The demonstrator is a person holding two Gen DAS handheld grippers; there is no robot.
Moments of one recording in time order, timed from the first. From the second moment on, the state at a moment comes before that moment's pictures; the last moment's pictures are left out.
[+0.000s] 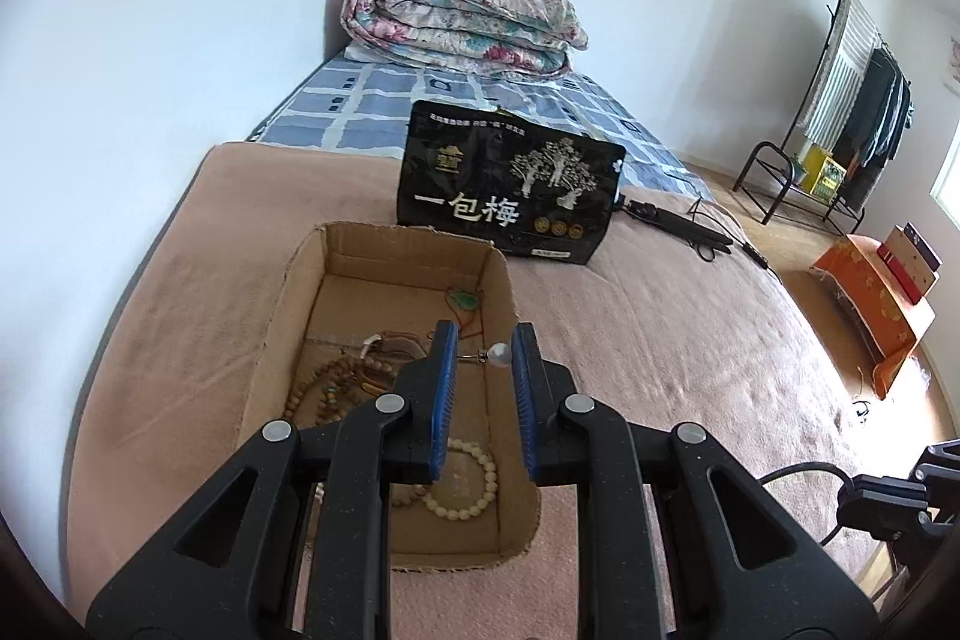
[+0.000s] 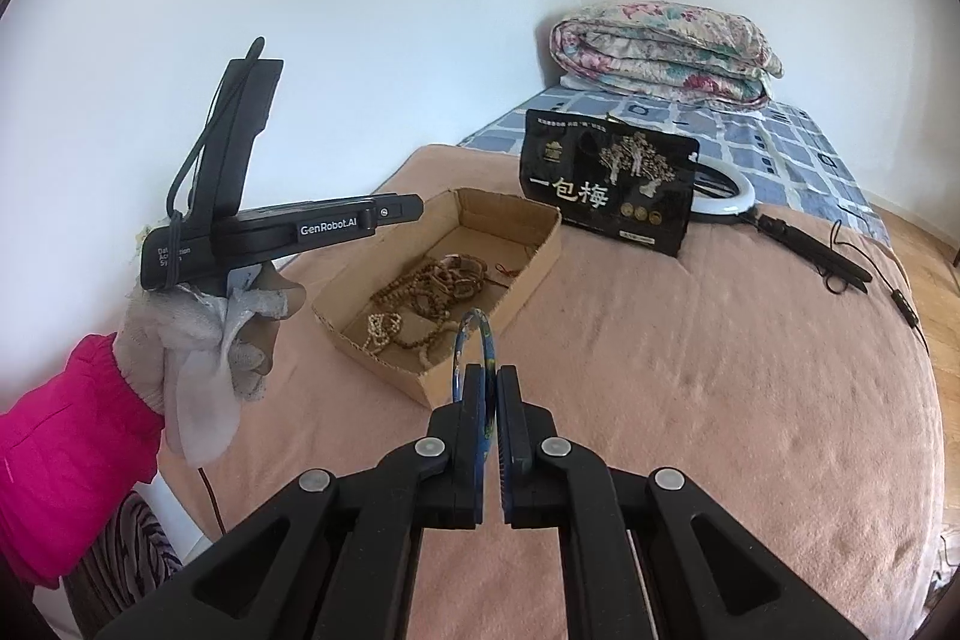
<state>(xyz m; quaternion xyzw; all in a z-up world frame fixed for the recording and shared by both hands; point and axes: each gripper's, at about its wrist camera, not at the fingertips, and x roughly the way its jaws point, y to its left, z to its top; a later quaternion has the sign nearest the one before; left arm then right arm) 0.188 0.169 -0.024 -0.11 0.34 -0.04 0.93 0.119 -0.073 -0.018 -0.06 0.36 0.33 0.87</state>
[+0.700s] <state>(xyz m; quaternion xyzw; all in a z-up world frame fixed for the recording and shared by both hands) 0.268 0.225 -0.058 -0.11 0.37 -0.02 0.92 0.181 0.029 -0.048 -0.04 0.38 0.35 0.86</state>
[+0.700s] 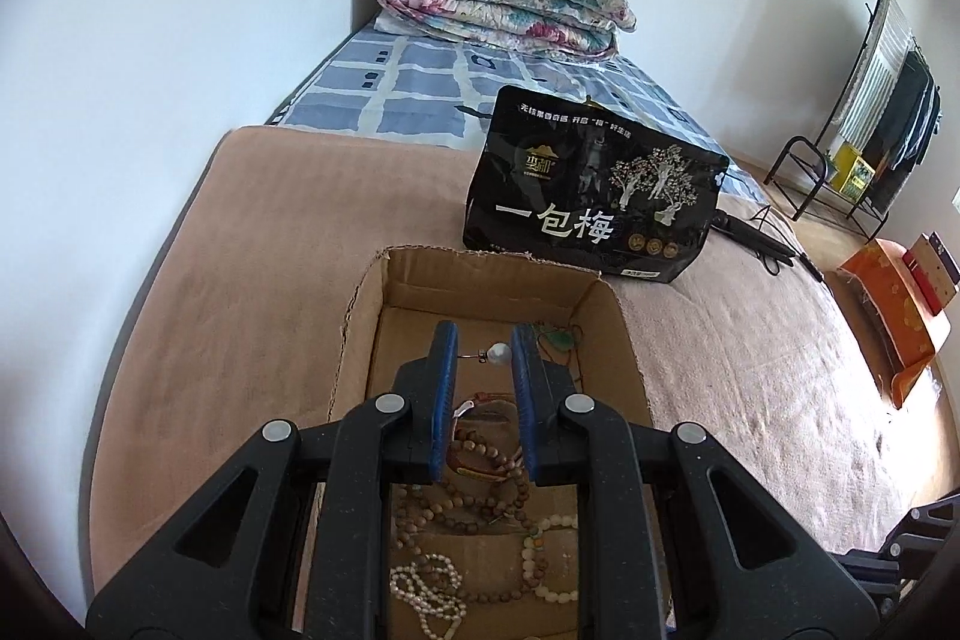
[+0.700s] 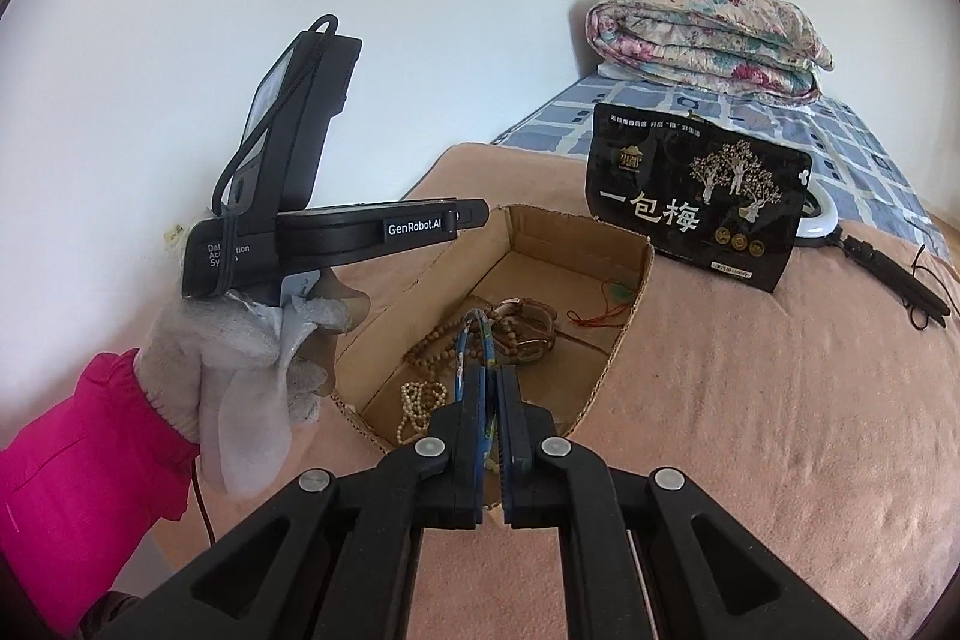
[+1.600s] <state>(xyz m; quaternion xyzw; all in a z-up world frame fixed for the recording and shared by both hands) 0.291 0.227 -0.067 -0.11 0.38 0.02 0.92 0.197 0.043 -0.066 -0.03 0.39 0.34 0.85</state>
